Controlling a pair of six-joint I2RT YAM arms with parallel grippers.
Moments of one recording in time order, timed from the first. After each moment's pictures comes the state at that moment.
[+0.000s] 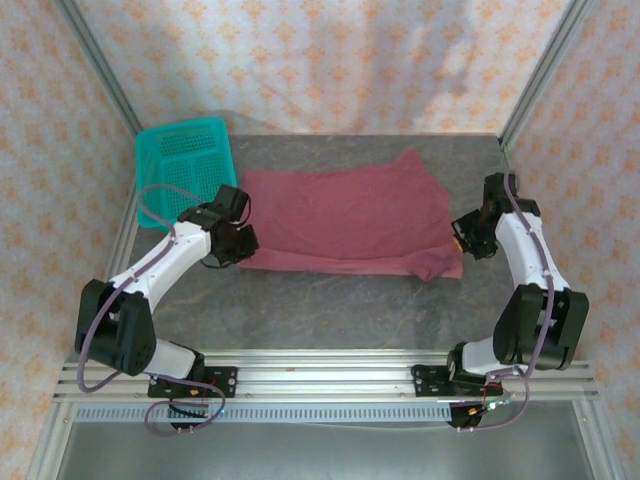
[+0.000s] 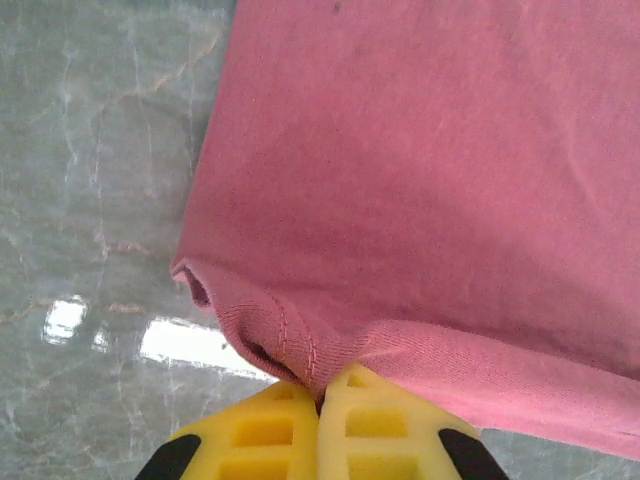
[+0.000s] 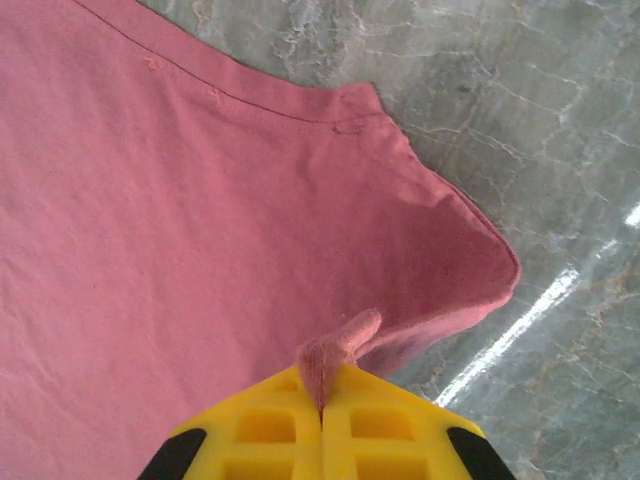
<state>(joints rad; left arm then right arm) -0.26 1.44 1.05 -0.85 0.04 -0.73 -0.17 1.43 1.13 -0.97 -0.16 0.93</state>
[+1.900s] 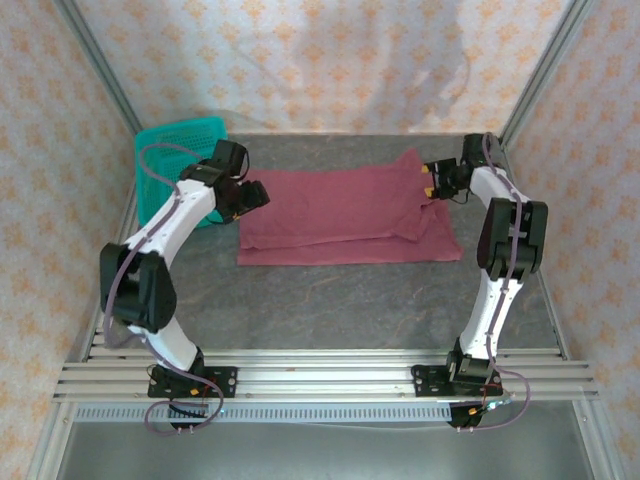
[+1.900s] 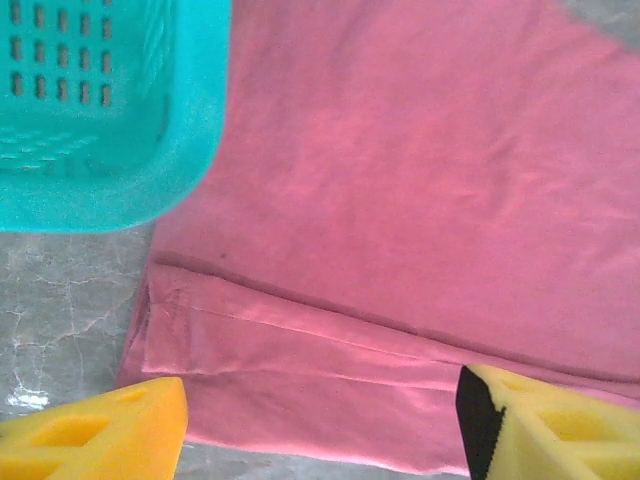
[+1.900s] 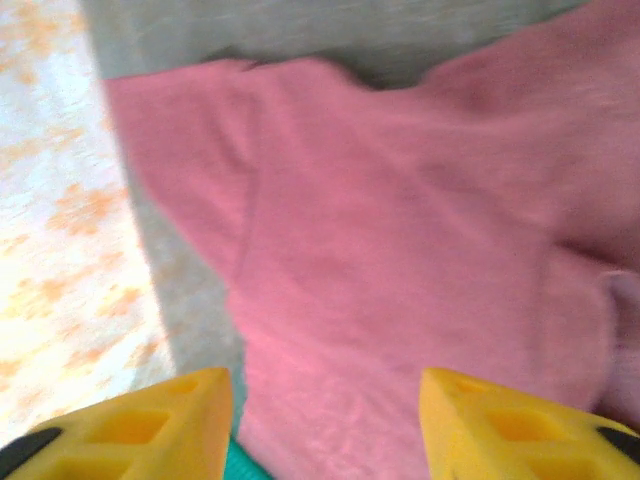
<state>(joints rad) -0.19 1.65 1.43 -0.86 0.06 -0.67 -0.13 2.08 1.59 -0.45 -0.52 1.25</state>
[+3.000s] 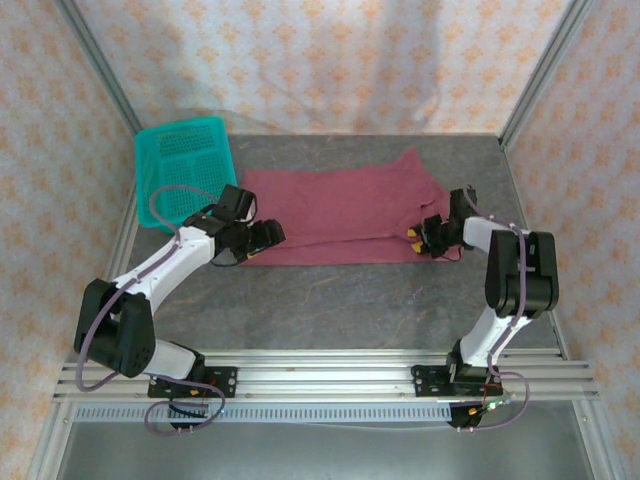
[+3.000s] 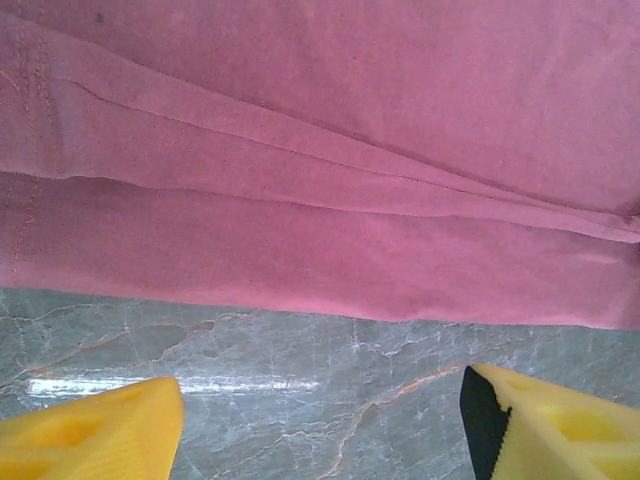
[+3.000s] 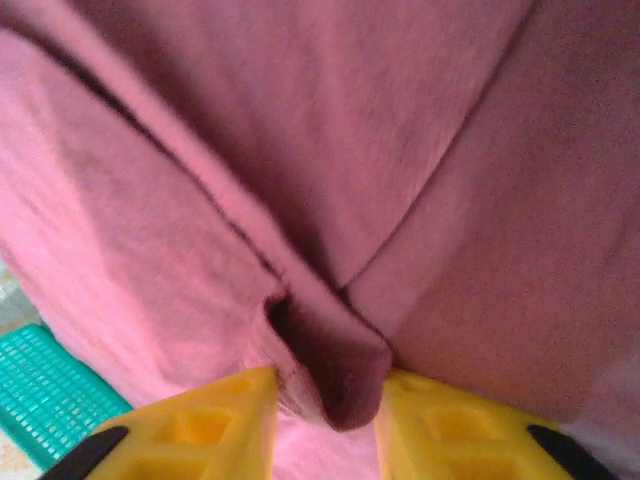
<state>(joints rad) -0.31 1.41 0.99 -0.62 0.21 -0.75 -0.07 1.76 0.93 -0.33 -0.54 1.13</state>
